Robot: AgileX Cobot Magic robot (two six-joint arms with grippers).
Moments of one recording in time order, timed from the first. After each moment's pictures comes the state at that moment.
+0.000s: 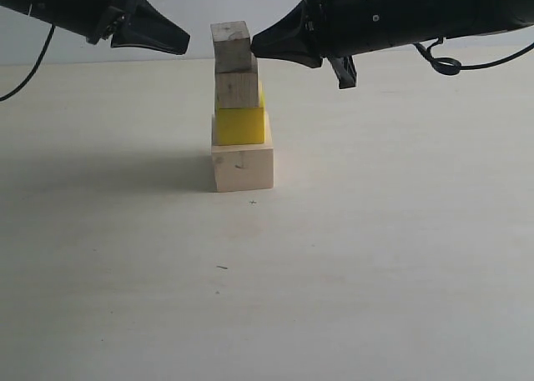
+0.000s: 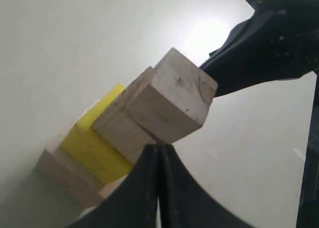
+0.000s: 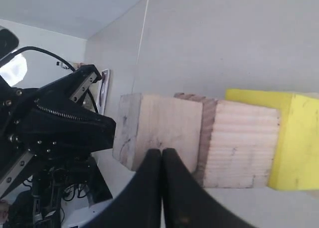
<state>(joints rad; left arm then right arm) -0.15 1.87 -1.44 -1.10 1.10 1.07 0.26 1.91 -1.28 1.51 0.95 -0.73</state>
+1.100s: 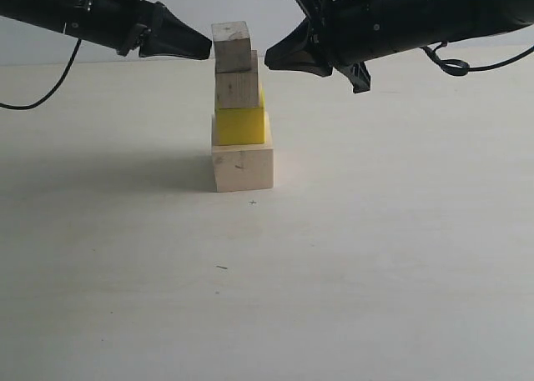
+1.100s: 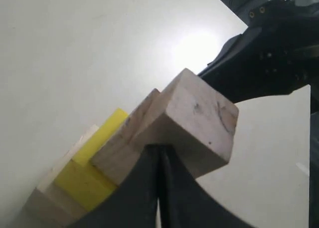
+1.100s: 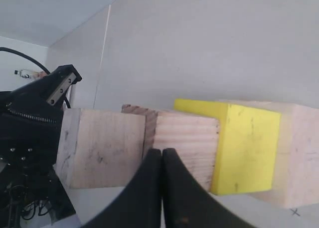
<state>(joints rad) -0.18 1.96 -1.44 -1.23 1.07 1.21 0.26 1.91 -1.28 1.41 0.84 -0.68</state>
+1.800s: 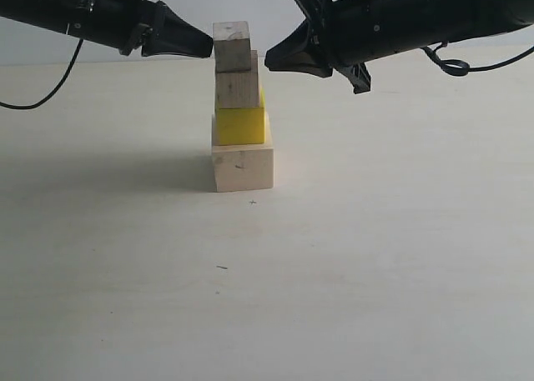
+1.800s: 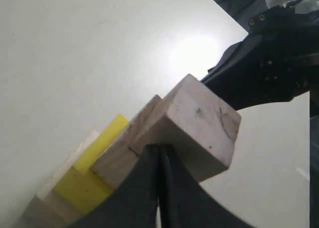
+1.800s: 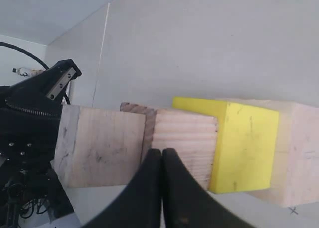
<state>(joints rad) -0.18 1.96 -1.44 -1.26 1.06 1.23 0.26 1.91 -1.28 1.40 0.84 -0.68</state>
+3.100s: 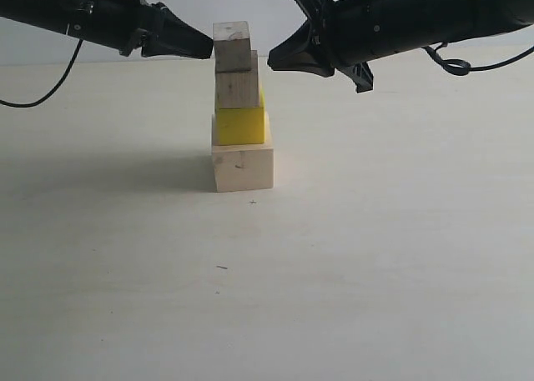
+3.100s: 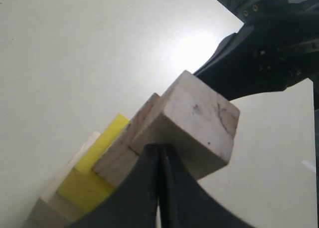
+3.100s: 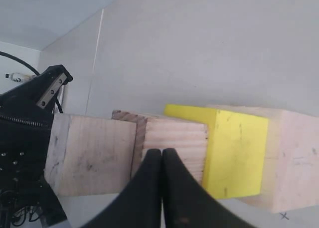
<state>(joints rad) -0.18 1.96 -1.44 -1.25 1.06 1.27 0.26 1.91 -1.28 1.40 0.82 -0.68</state>
